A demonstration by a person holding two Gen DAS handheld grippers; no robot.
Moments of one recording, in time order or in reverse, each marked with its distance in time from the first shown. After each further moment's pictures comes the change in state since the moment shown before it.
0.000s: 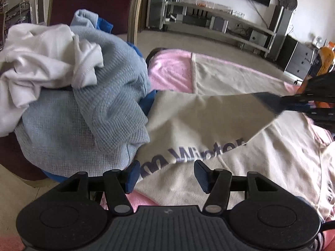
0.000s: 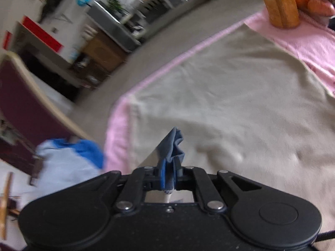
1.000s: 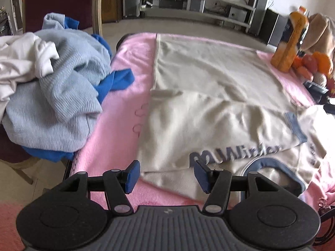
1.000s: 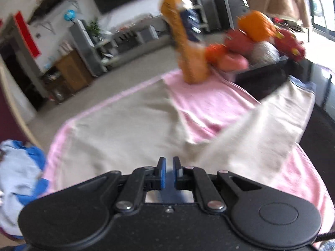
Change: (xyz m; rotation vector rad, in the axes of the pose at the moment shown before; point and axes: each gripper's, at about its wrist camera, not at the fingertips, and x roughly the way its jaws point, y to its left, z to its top) left arm -0.013 -0.067 -0.033 0.135 0.130 -0.012; right arm -0.130 -0.128 0.006 -0.141 -0.181 -0.308
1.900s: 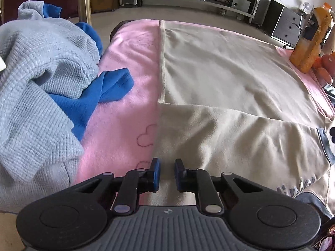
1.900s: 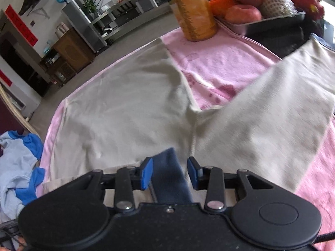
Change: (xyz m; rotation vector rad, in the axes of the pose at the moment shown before) left arm 0.087 0.026 0.054 0.007 0.052 -0.028; right arm 0.076 -0.010 -0.005 0.034 0.180 0.085
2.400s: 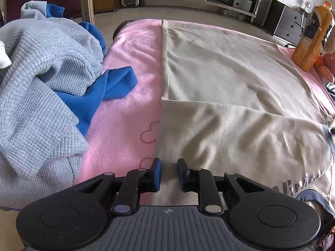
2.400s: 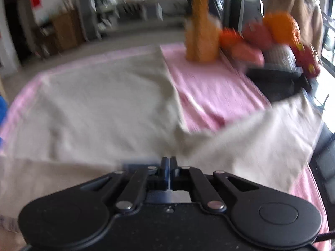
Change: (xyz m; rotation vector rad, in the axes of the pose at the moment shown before) left arm -0.001 0.001 -0.003 0.003 -0.002 0.019; right arm 0.016 0.031 -0.011 -0.267 -0.067 -0.280
